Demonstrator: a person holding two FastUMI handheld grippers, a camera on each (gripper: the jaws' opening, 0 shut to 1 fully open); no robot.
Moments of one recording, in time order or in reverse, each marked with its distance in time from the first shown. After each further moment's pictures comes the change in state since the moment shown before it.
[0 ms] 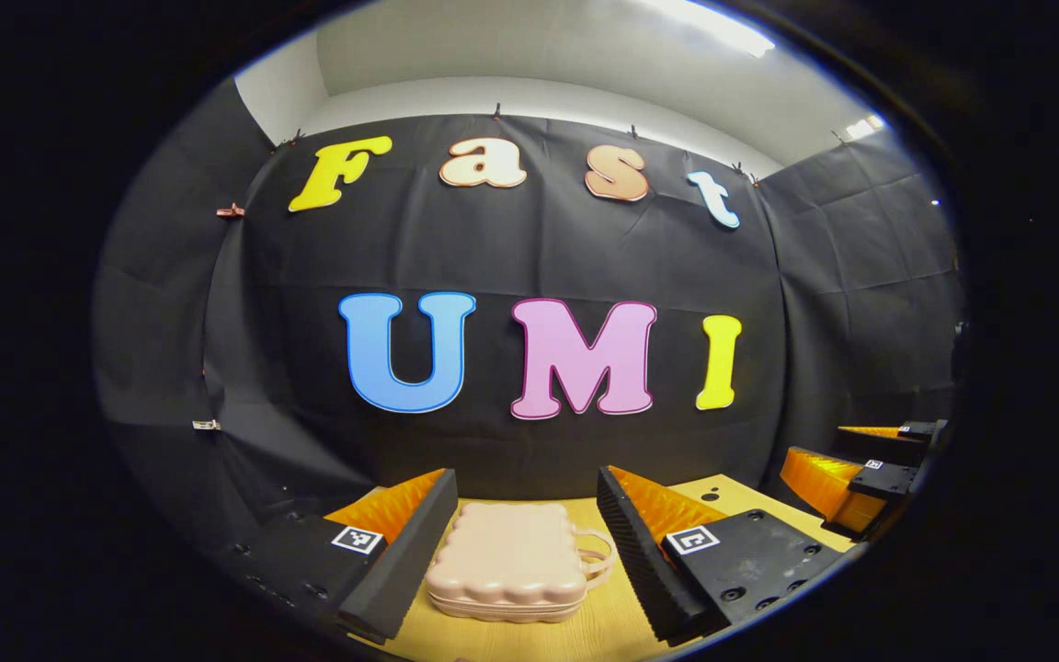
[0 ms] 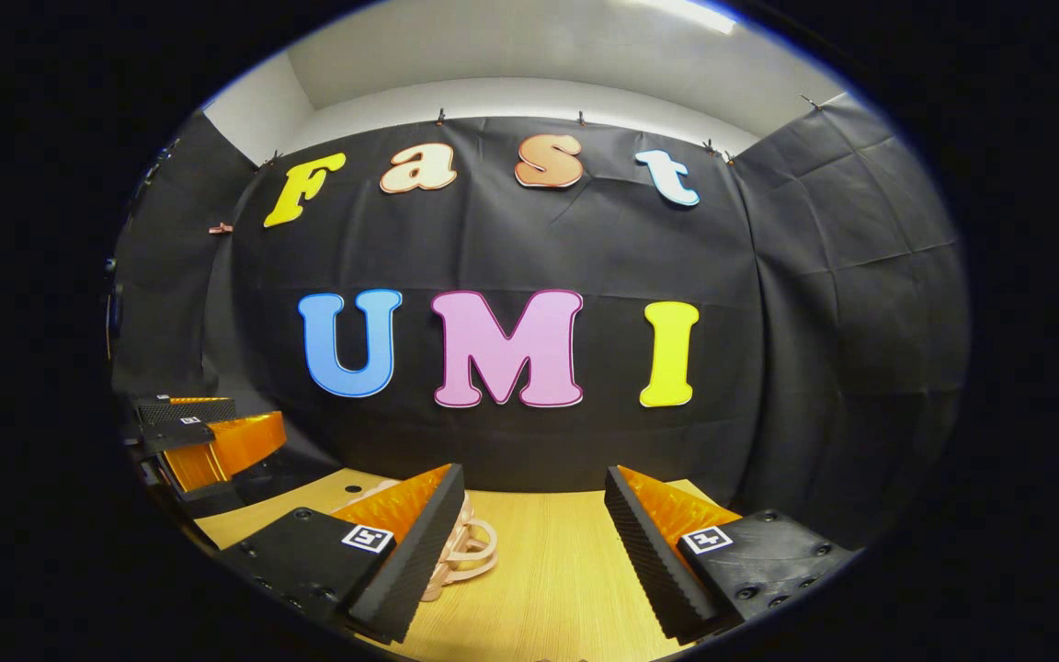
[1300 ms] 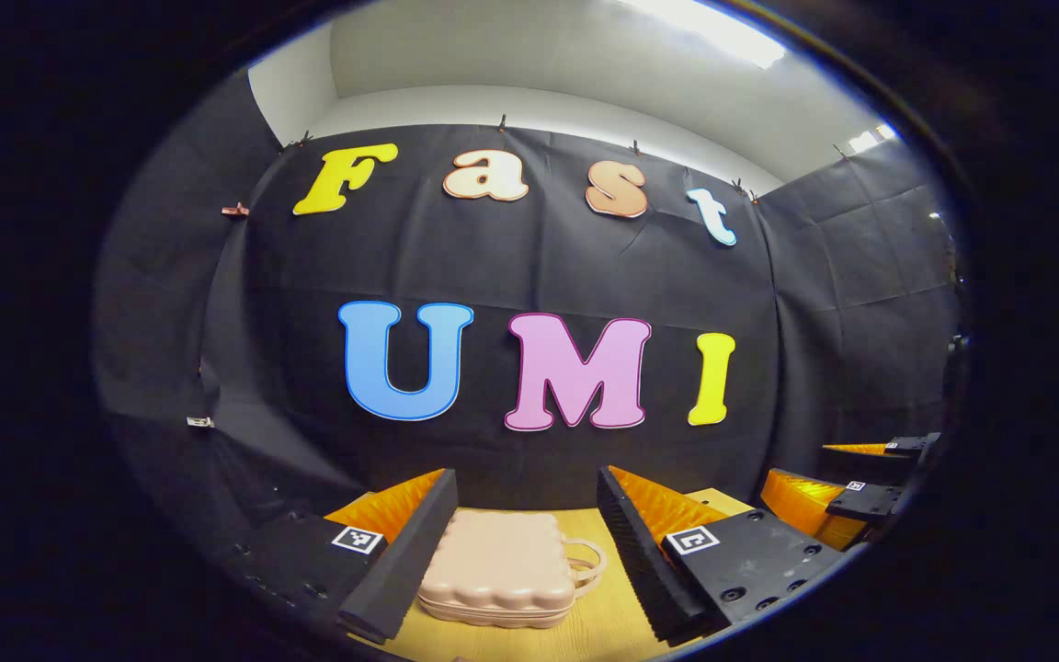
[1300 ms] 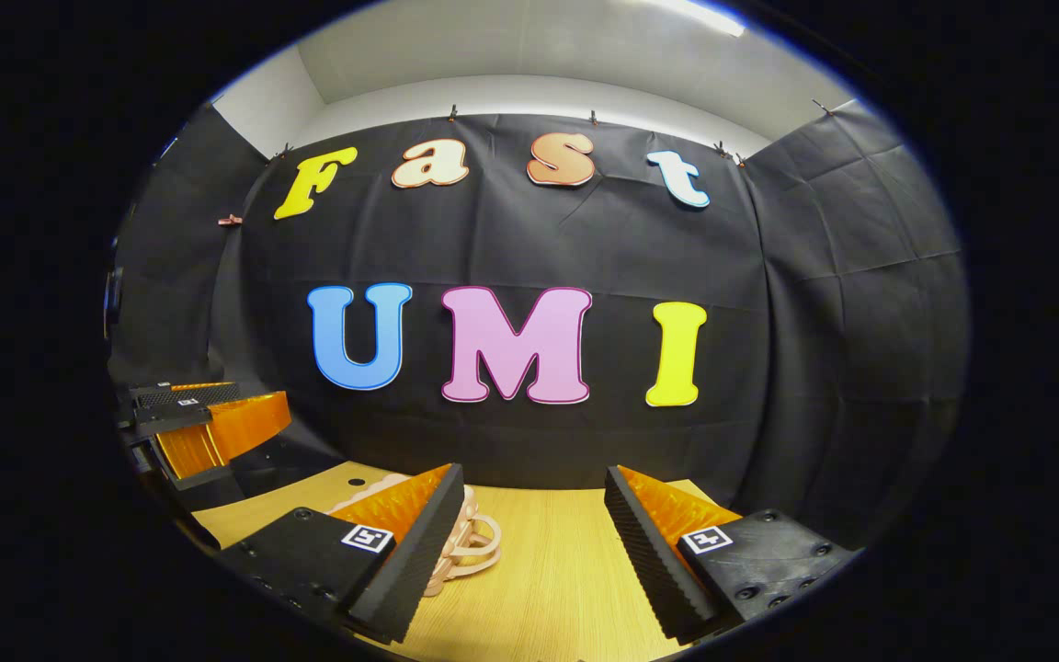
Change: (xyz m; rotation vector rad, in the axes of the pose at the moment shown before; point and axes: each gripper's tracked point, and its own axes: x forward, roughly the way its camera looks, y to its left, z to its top) left arm -0.007 -0.003 0.002 -0.021 -0.037 -0.035; right arm -0.007 0.011 -0.005 -0.033 0.011 0.016
